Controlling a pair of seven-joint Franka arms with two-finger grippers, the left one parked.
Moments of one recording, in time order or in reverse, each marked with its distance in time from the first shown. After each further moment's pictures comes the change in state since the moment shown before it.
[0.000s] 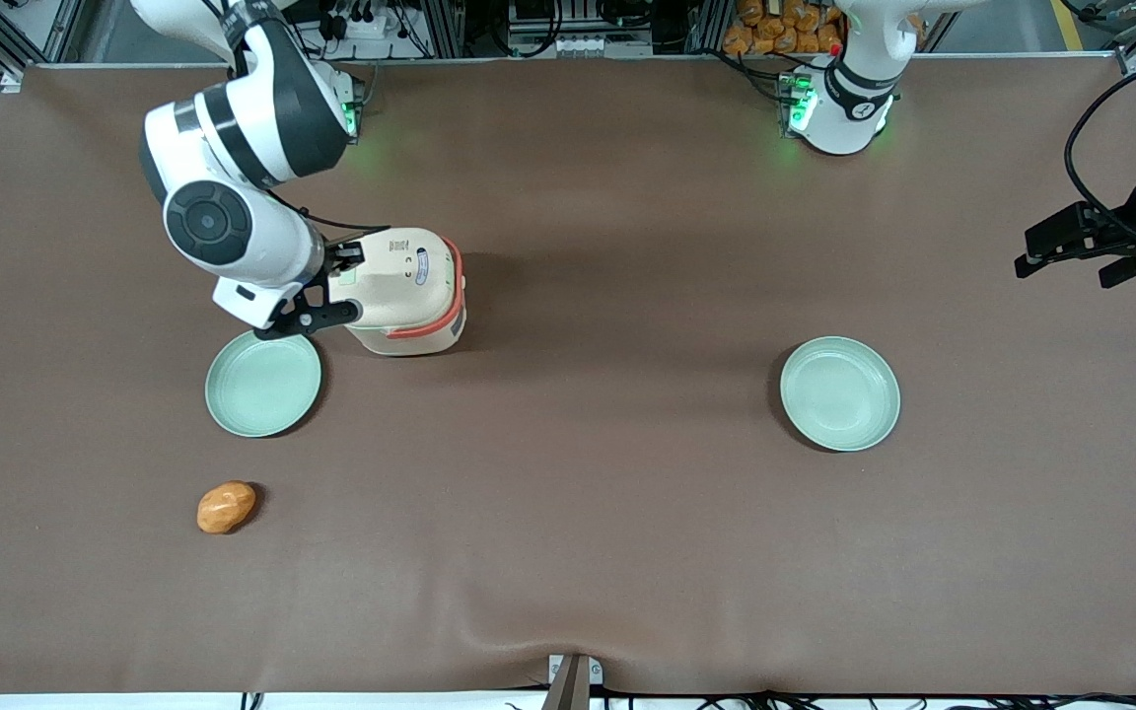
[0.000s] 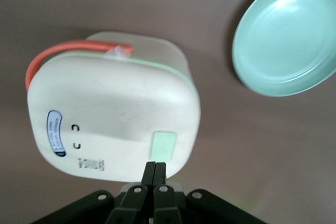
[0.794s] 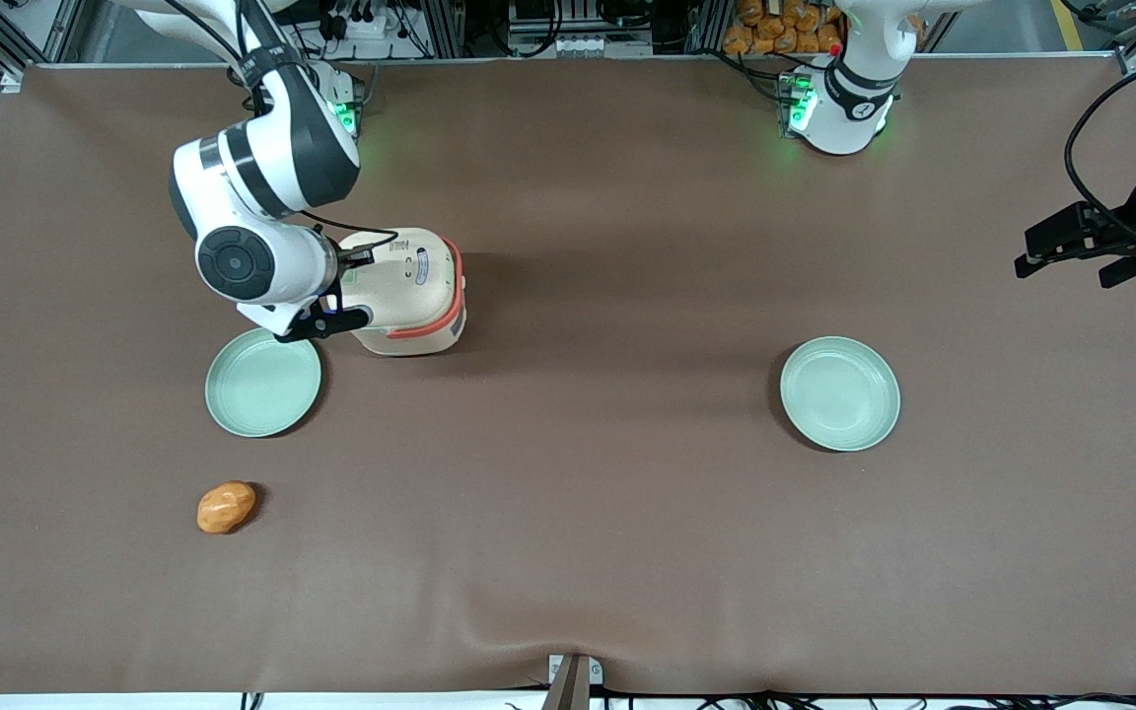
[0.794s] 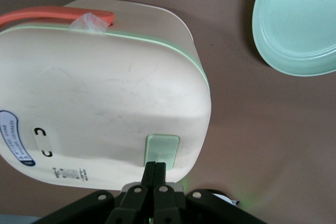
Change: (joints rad) arm -0.001 0.046 -0.008 -0.064 0.019 0.015 0.000
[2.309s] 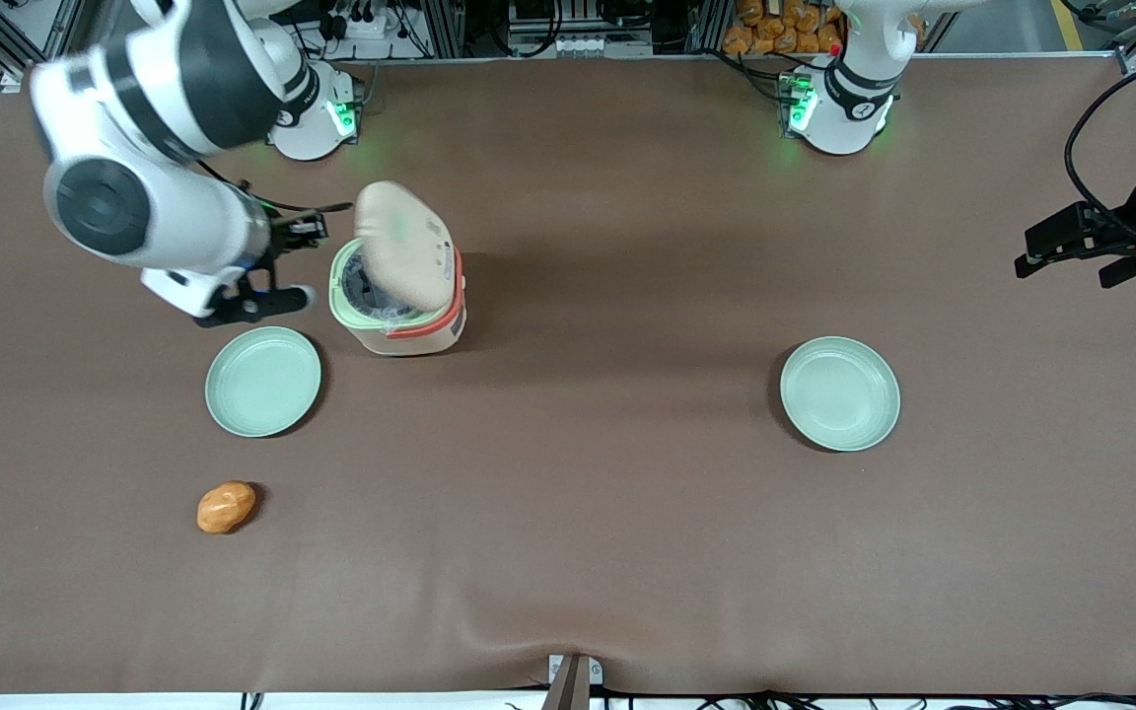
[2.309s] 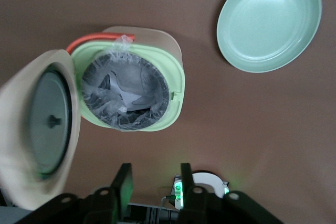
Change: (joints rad) arm -0.051 -0.030 -0.014 0.381 0.005 -0.315 -0.005
